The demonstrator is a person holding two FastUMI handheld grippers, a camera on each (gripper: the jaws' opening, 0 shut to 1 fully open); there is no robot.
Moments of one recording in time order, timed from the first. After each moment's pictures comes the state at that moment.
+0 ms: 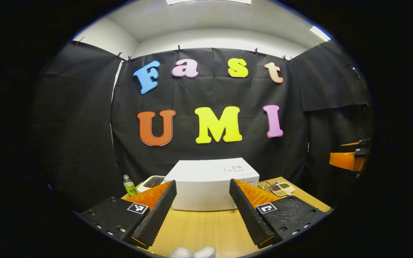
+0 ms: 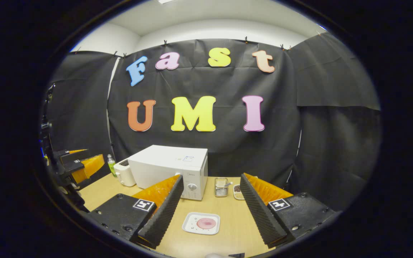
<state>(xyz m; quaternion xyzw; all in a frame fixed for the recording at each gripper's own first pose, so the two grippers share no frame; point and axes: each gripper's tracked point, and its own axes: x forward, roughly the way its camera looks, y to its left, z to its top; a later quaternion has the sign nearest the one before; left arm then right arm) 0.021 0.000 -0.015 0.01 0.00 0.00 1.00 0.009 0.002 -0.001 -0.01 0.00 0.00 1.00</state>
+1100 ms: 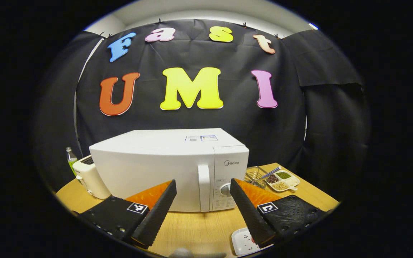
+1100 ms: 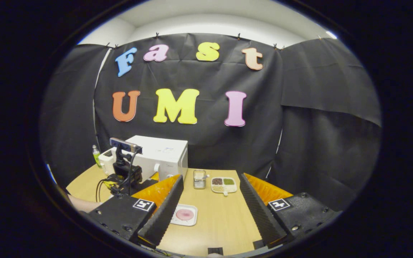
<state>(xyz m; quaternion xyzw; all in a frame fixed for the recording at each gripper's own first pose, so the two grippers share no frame) 0.220 -0.136 -0.185 0.00 0.08 -0.05 1.00 -0.024 -0.058 0.007 -0.04 0.06 -0.07 1.00</state>
